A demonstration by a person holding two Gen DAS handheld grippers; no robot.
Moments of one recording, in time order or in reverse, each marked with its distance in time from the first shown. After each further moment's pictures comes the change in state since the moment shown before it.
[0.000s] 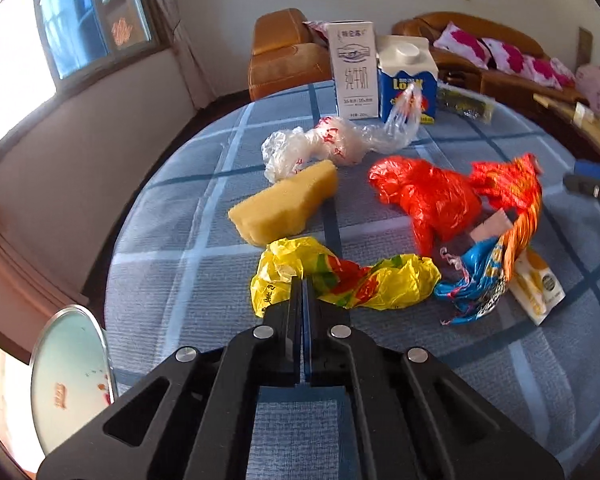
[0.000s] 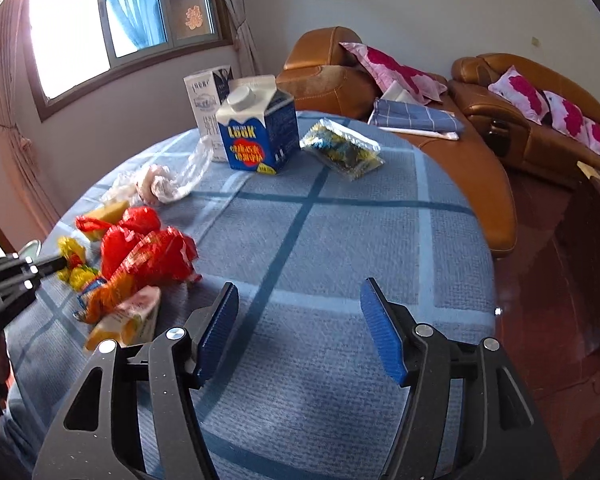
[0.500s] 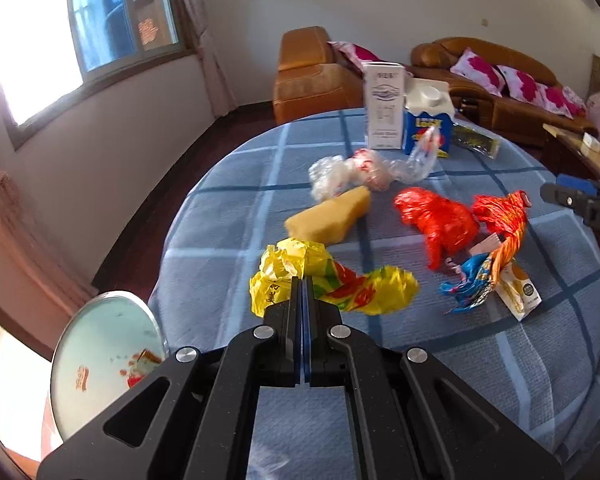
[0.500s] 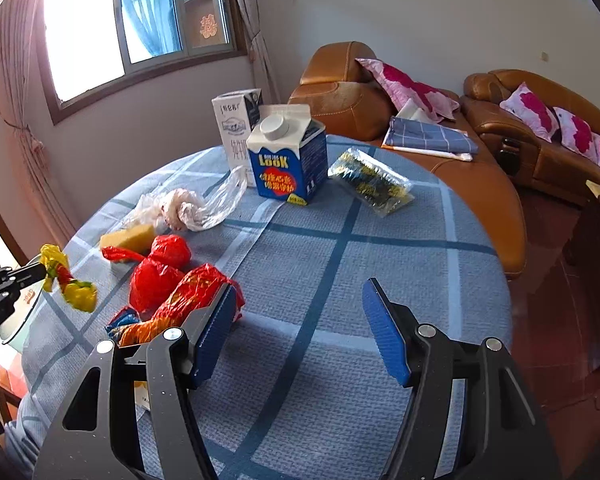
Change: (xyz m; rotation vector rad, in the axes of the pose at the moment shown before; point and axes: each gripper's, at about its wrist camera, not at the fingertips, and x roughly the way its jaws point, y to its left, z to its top) left arm -0.052 0.040 -0.007 -0.103 -0.052 0.021; right arm -0.002 0.026 0.020 -0.031 -0.033 0.027
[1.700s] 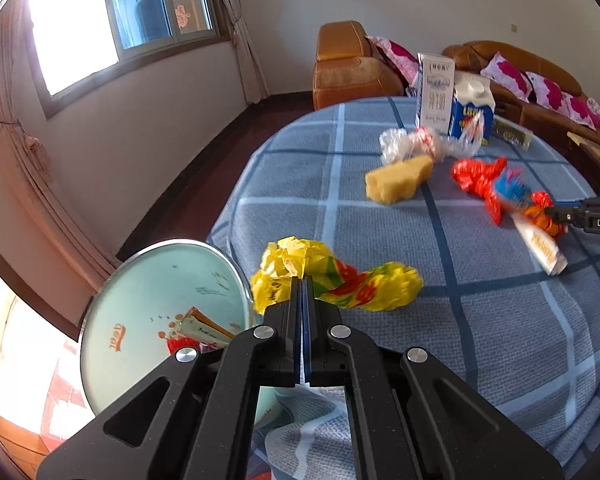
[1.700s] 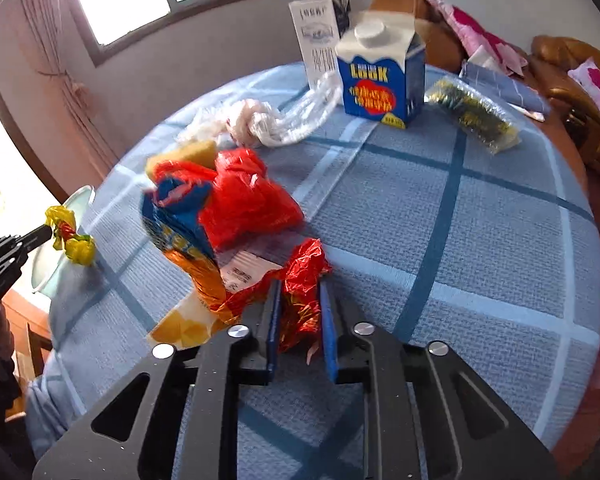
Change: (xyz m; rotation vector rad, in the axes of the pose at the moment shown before) left arm -0.023 0.057 -0.040 -0.058 0.019 0.076; right arm 0.040 0.041 -0.015 -0.061 0.237 0.215
